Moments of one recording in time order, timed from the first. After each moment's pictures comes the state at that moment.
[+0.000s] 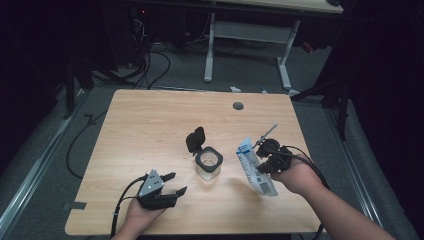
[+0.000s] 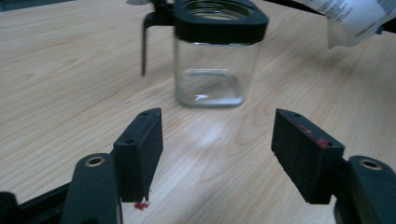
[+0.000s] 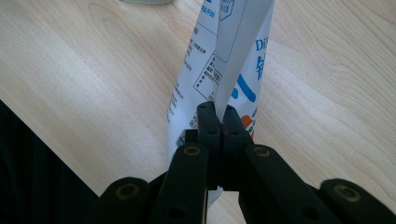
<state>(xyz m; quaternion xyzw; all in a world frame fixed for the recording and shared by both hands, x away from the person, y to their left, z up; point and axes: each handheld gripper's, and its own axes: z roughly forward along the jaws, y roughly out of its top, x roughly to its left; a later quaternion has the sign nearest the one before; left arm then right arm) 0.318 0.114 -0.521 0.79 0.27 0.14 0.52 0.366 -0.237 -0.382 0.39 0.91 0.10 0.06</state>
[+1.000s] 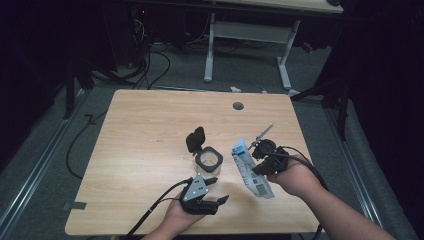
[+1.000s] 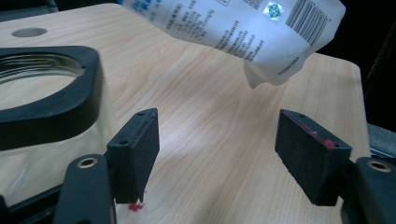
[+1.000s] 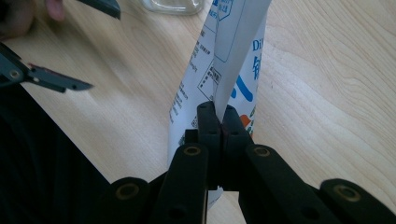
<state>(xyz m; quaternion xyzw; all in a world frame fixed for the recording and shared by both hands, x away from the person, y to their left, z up) 0.307 0.008 -0.517 0.80 0.20 0.09 0.56 0.357 -0.222 -0.370 0.37 0.92 0.11 0.05</state>
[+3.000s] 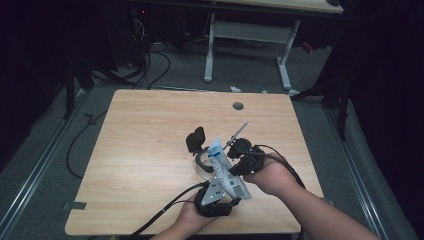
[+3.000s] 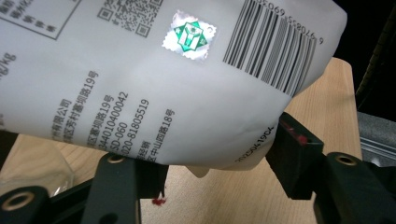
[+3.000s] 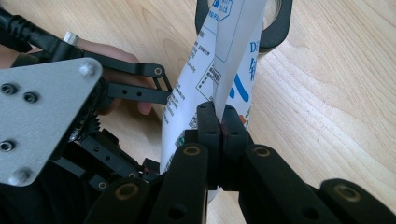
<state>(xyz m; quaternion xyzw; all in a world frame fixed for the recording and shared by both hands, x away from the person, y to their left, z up) 0.297 -0.026 -0.514 0.81 0.17 0.11 0.55 0.359 -0.163 -0.362 0.33 0.93 0.13 0.03</state>
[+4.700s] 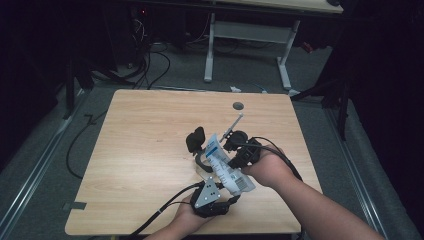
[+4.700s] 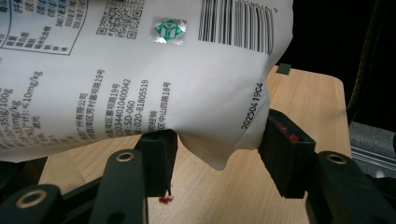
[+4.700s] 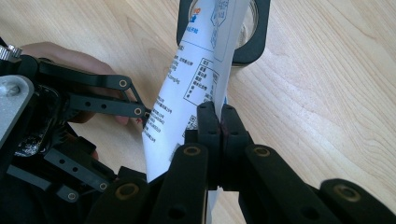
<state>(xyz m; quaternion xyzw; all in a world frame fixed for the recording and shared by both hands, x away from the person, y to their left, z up) 0.295 -0.017 -0.506 0.79 0.17 0.12 0.58 0.374 -0.154 -0.351 0.34 0.93 0.11 0.05</state>
